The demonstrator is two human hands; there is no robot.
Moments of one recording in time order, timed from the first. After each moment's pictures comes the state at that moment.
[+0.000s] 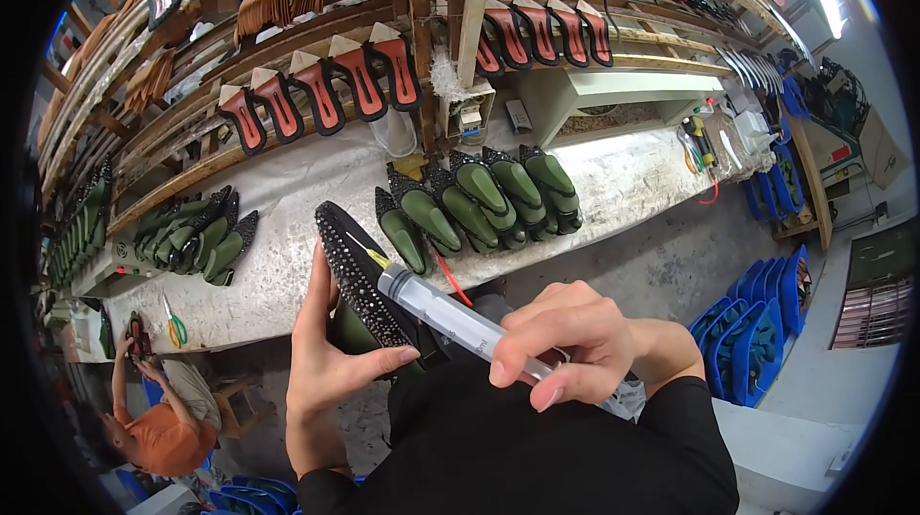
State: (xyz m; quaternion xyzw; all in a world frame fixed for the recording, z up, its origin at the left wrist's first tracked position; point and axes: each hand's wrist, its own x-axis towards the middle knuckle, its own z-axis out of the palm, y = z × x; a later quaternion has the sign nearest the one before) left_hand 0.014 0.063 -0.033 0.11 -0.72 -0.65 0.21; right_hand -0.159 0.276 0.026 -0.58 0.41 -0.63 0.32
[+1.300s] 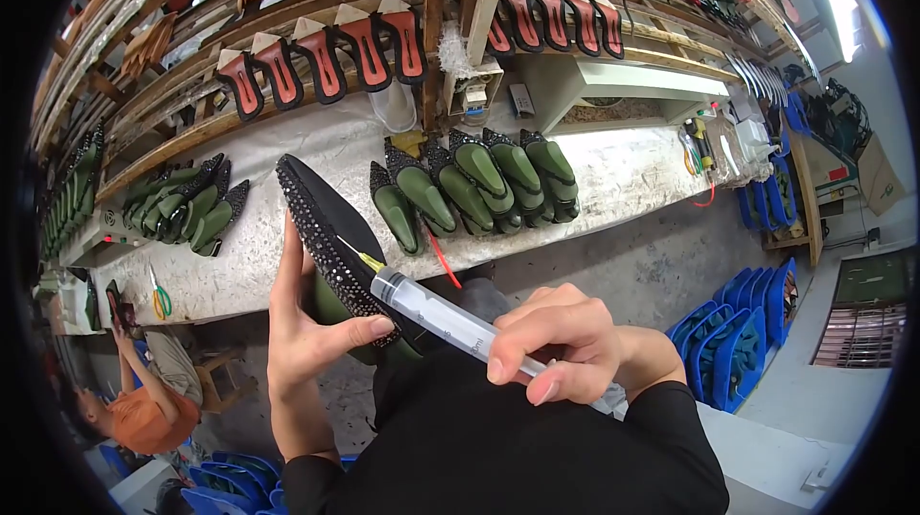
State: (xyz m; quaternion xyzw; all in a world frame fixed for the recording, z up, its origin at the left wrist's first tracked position) left_hand 0.014 0.059 -0.042 0.14 -0.63 -0.73 0.23; right_hand -0.148 0.280 0.008 -0.52 0.40 -0.66 0.36
